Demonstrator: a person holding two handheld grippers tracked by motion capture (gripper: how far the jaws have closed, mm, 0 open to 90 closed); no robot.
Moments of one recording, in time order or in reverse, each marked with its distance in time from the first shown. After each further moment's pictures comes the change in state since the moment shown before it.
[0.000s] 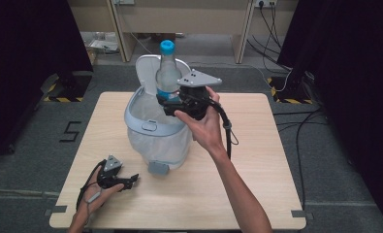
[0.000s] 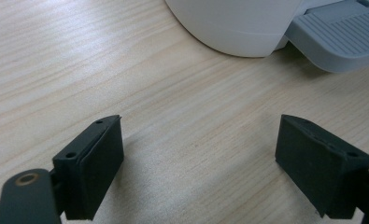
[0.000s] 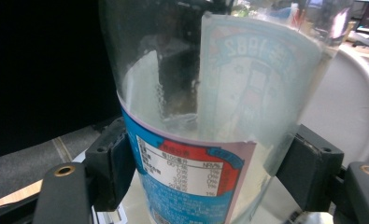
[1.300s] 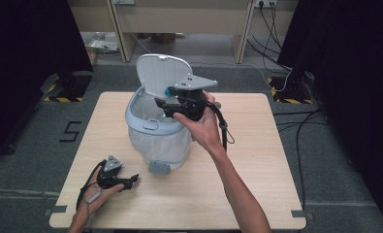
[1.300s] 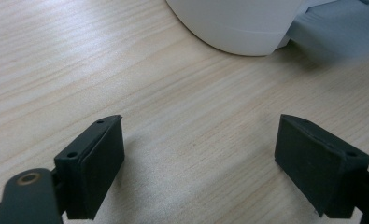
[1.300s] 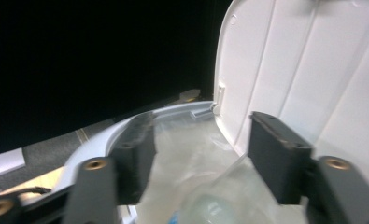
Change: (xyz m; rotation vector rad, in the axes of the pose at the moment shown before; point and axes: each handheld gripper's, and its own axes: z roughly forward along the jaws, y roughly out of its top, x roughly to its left) left arm -0.001 0.000 -0.001 0.001 -0.002 0.002; right arm -0.007 -0.017 0.015 0.010 0.093 0.006
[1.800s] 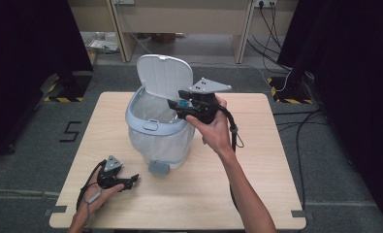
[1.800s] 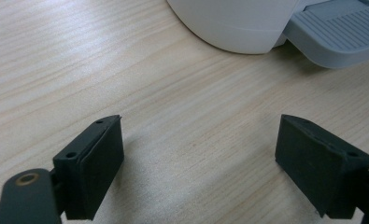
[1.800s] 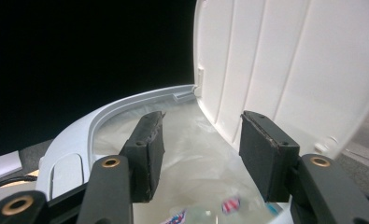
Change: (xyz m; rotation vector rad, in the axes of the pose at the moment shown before) left arm 0.000 0.000 0.001 -0.003 0.002 -0.003; right arm -0.017 -0.018 -0.017 -0.004 -0.017 0.039
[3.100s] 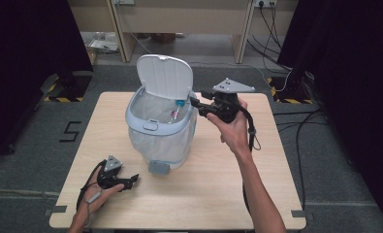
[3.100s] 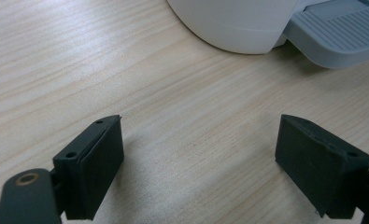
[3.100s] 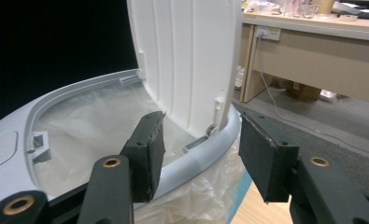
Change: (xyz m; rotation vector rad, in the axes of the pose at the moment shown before) left arm 0.000 0.000 0.000 0.000 0.001 0.001; right arm -0.040 -0.018 -0.029 0.003 -0.099 0.058
